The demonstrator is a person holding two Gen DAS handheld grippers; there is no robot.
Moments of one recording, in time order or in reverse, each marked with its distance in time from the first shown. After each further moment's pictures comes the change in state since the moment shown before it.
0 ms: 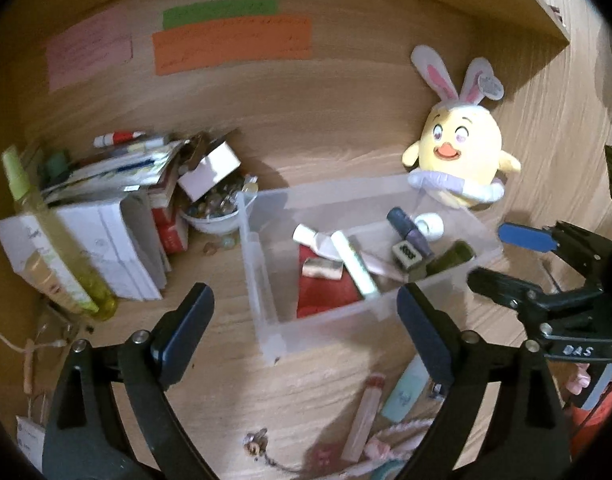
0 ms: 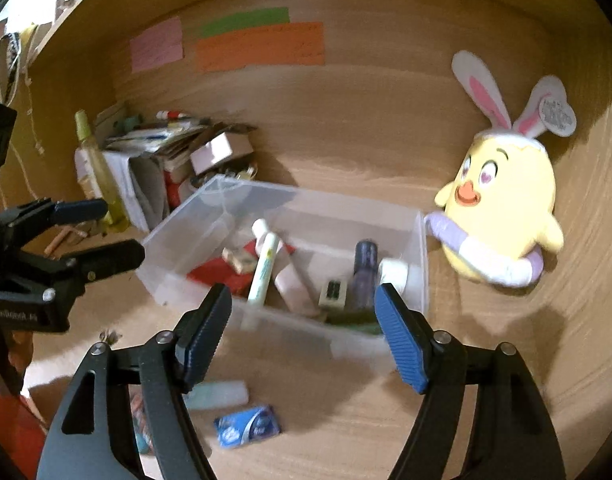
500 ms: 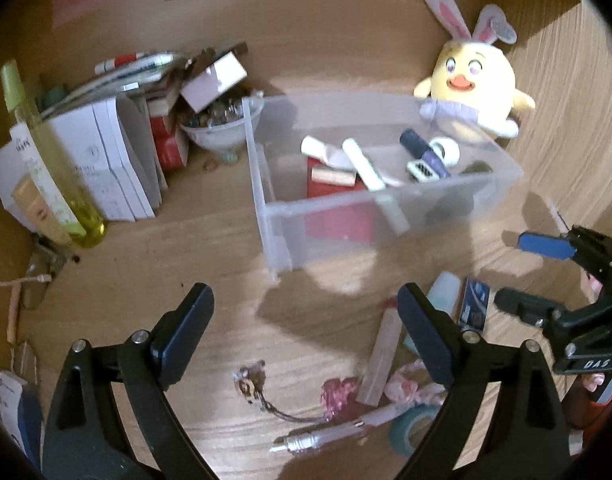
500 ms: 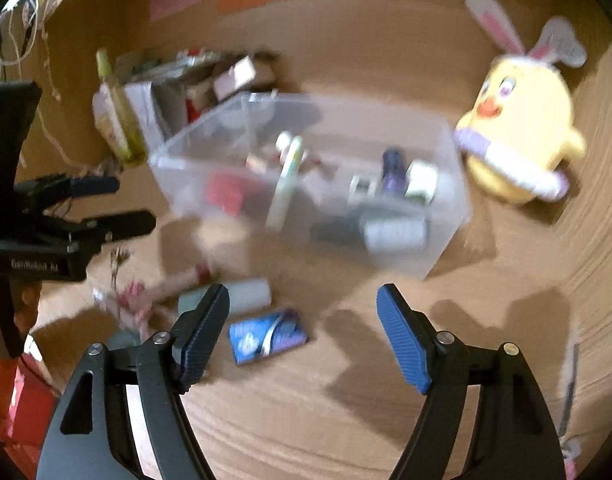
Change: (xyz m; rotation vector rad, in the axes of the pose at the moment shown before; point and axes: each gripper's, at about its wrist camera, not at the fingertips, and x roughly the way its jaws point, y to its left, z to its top) left arm 0.022 0.001 -0.055 -0.018 0.170 0.006; right arm 0.016 0.007 -0.064 -0.009 0.174 0.072
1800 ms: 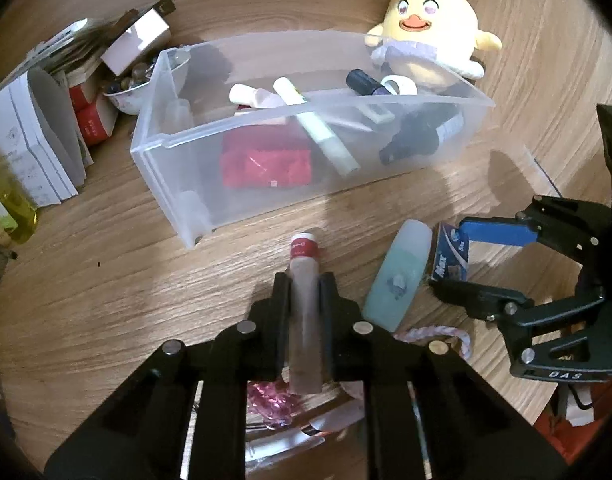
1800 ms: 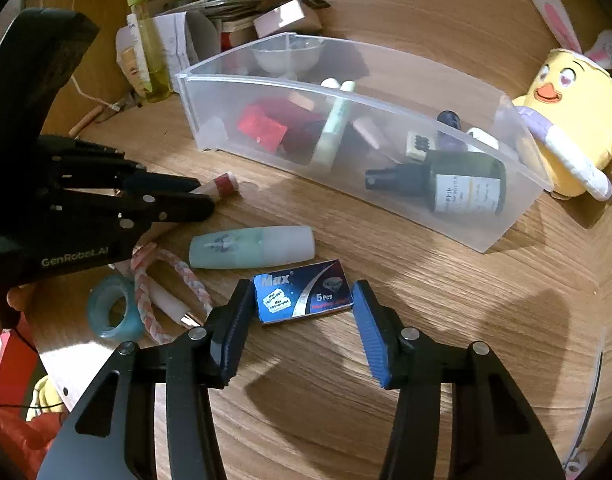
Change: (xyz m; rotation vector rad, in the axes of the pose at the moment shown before) left arm 0.035 -0.030 -0.016 0.088 0.103 -0.136; right arm 0.026 0.021 -0.012 -0.099 0.066 0.010
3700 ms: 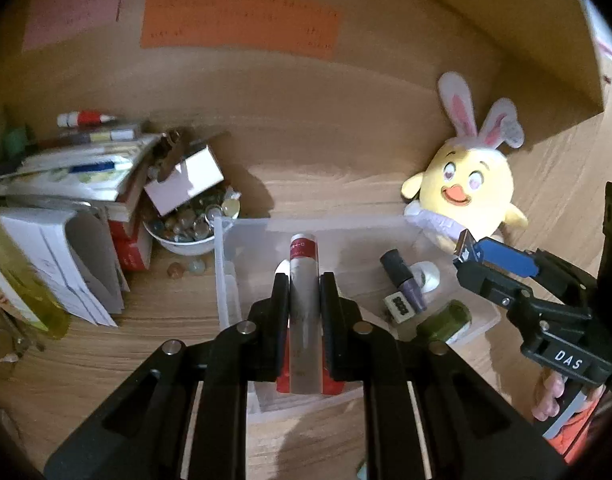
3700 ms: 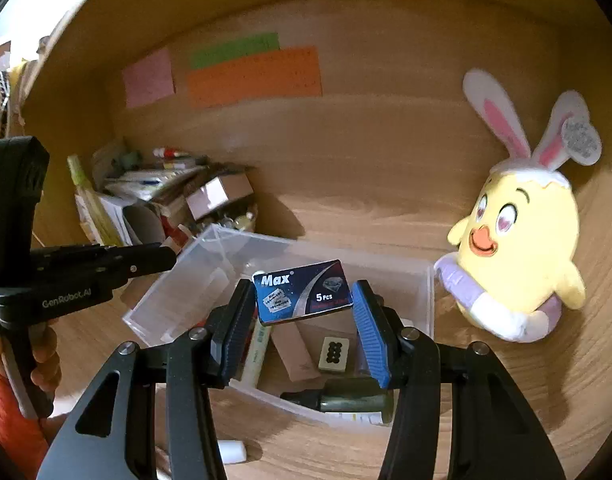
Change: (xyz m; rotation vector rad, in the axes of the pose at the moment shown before) left arm -0.036 0.055 0.113 -0.182 -0.258 -0.011; right arm -0.049 -0.061 0.118 0.136 -0.315 -0.047
